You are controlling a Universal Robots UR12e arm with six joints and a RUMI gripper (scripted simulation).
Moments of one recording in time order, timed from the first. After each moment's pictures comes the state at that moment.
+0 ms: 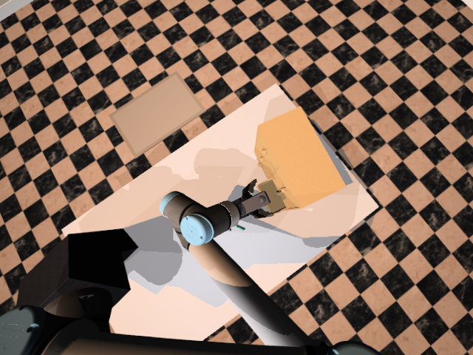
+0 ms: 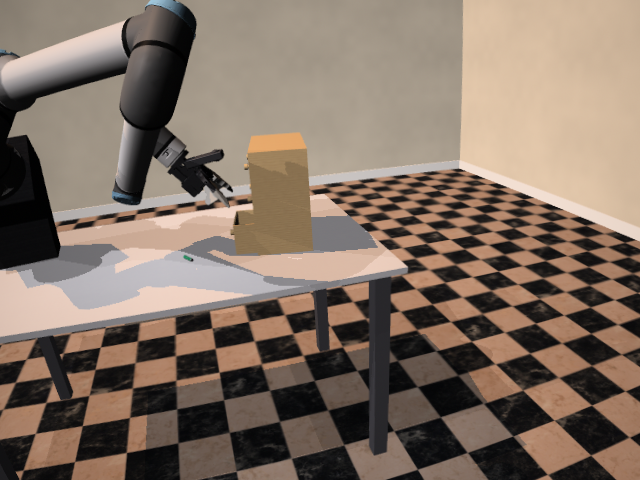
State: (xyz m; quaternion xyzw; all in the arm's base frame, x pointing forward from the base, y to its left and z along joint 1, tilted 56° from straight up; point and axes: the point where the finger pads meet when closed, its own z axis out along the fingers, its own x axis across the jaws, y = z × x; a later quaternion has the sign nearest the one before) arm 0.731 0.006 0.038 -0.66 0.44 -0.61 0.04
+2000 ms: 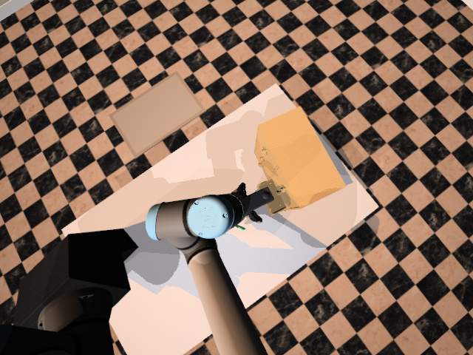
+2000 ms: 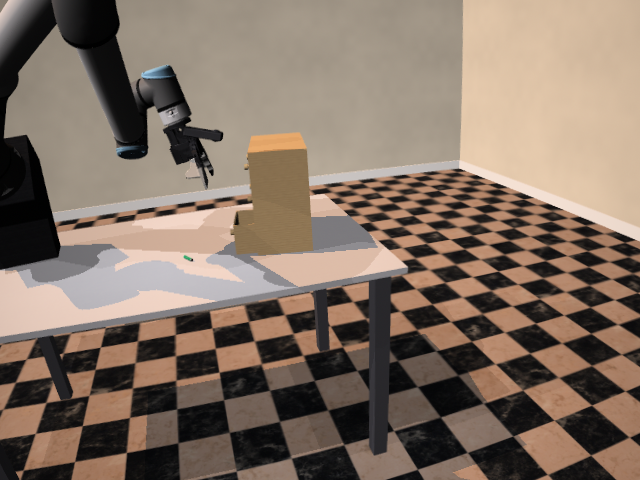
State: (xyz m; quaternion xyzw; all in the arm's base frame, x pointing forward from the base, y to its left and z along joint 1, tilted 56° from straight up) arm 0.658 0.044 0.055 -0.65 0.56 -0.50 -0.11
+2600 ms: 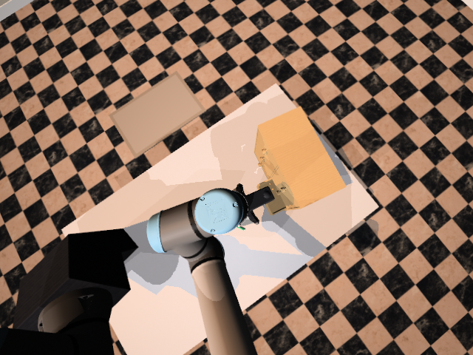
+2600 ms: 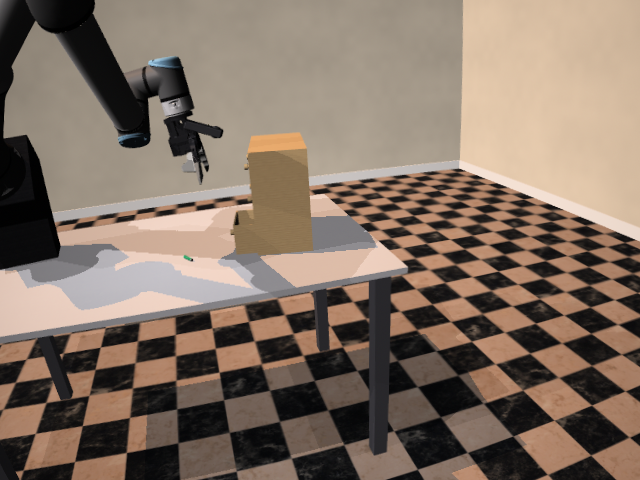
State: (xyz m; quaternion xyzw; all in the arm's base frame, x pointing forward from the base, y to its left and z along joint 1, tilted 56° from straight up) arm 0.639 0.054 0.059 -0.64 0.59 -0.47 -0.15
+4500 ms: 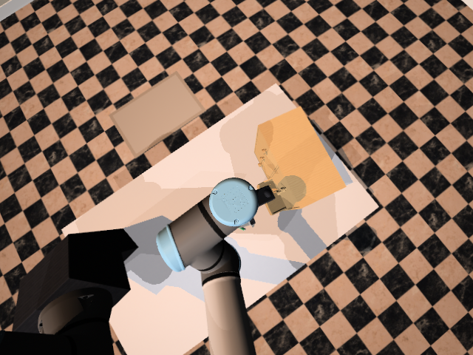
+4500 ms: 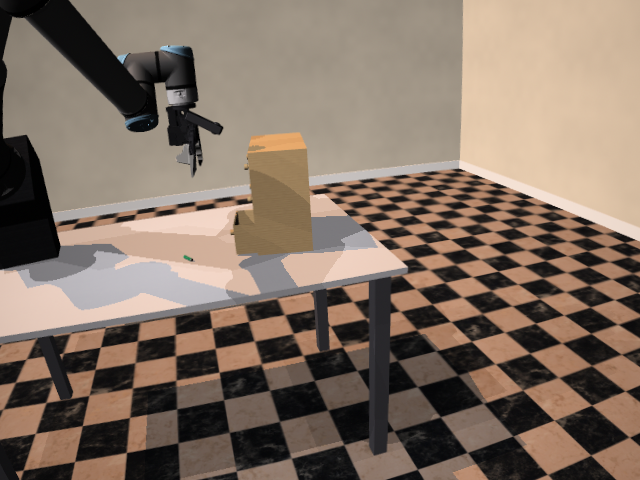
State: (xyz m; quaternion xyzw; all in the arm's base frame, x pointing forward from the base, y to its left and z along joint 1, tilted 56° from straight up) arm 0.613 0.068 0.065 -0.62 0.63 -0.42 -0.20
